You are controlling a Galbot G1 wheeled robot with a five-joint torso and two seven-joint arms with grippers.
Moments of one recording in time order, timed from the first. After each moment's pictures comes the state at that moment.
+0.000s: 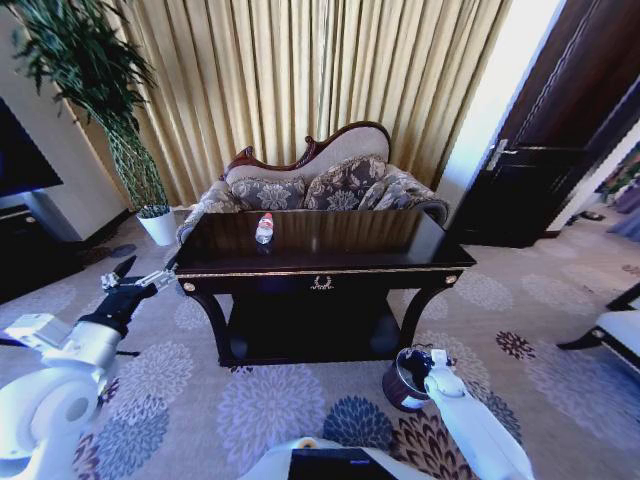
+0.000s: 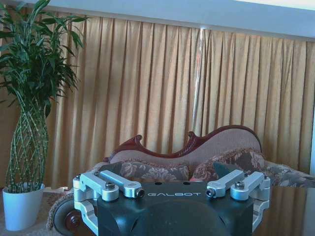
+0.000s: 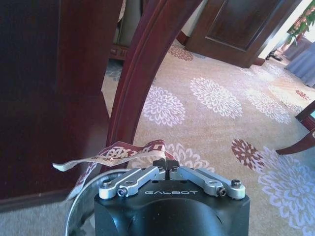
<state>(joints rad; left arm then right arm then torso) 1.58 -1.11 -1.09 -2.43 -0.80 0.43 -0.01 -0.99 1.13 0.38 0.93 0.34 -0.21 0.35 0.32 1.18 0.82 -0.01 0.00</state>
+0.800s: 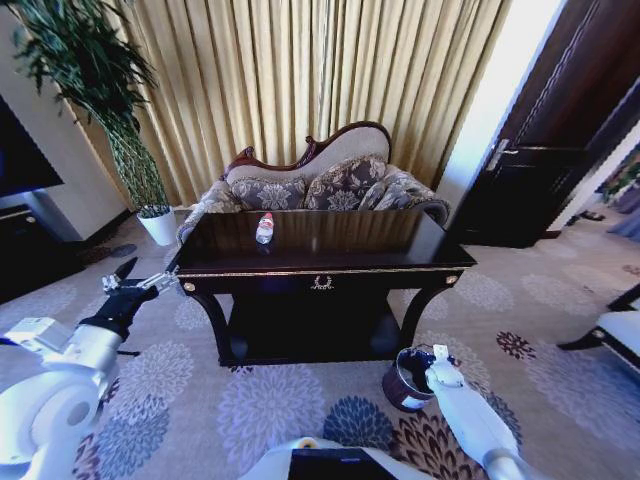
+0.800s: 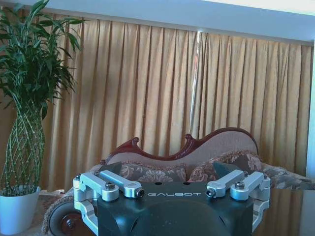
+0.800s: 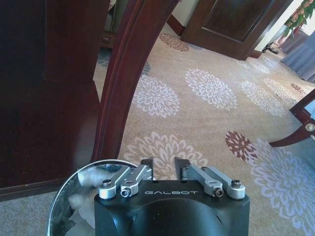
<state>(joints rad) 1.58 -1.12 -1.09 -2.44 -0.80 0.43 0.00 -0.99 1.13 0.40 0.88 0.32 -0.21 0.33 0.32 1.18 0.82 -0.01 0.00</state>
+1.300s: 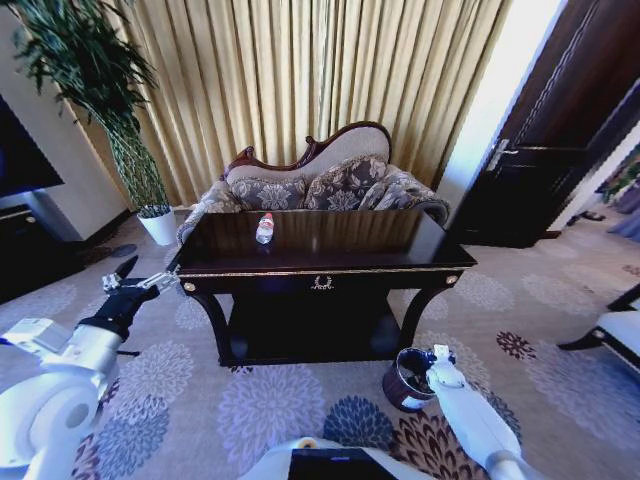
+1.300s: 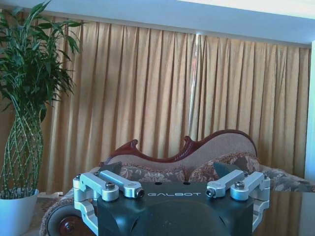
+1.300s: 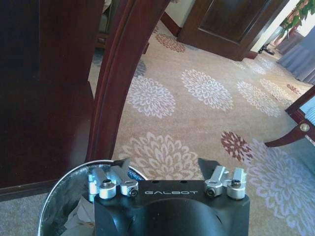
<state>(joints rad) 1.58 -1.12 -1.09 -2.45 -0.80 0.43 0.00 -1.01 1.11 0.41 0.90 0.33 -0.21 0.33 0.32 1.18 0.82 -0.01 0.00</state>
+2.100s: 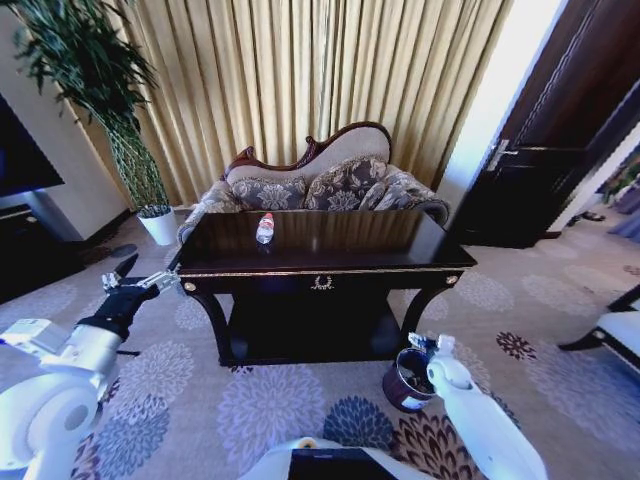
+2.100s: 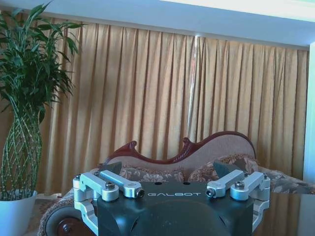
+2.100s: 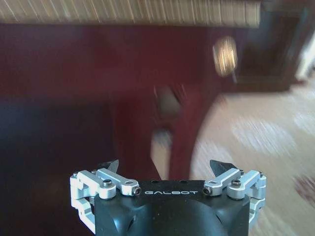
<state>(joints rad) 1.58 -1.12 -1.09 -2.46 -0.81 0.43 -0.01 -1.22 1.03 0.48 1.56 0.63 -0.24 0.32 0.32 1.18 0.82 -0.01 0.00</state>
